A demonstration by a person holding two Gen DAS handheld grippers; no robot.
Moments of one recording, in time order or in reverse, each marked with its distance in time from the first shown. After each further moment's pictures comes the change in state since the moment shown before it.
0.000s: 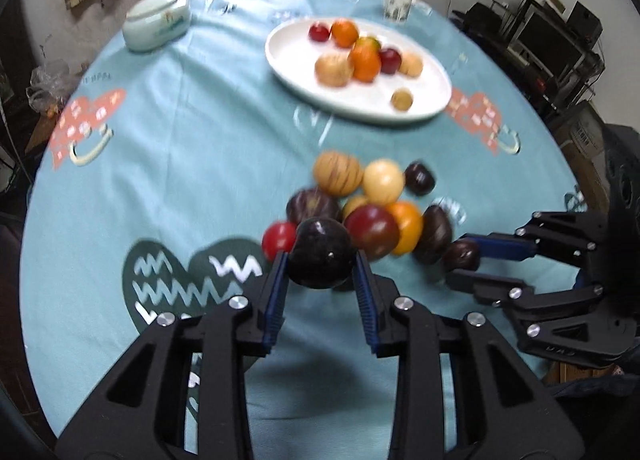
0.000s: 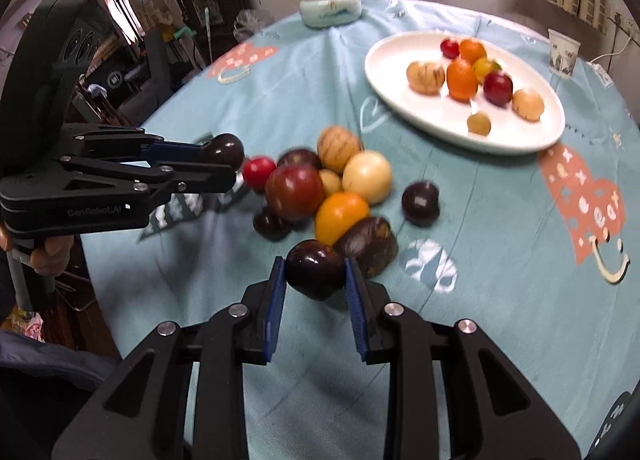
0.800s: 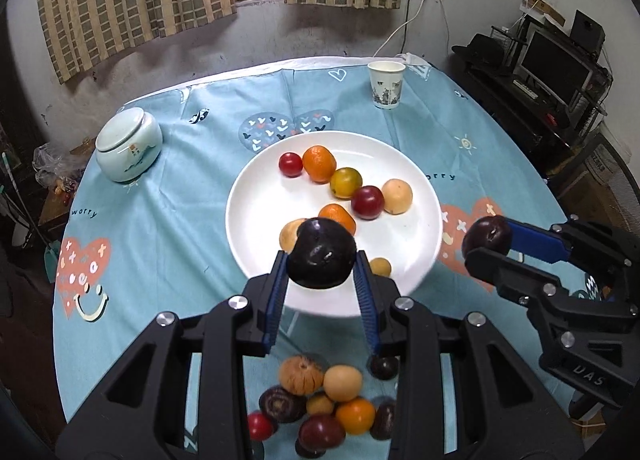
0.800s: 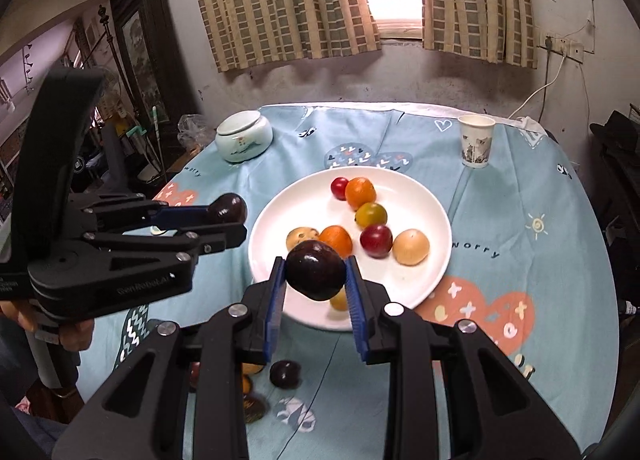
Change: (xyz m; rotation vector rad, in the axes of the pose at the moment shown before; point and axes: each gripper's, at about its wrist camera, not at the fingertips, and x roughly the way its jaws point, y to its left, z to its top) left arm 0.013 -0.055 0.155 0.072 -0.131 0.090; right arm -0.065 -0.099 0.101 0.128 -0.287 -0.149
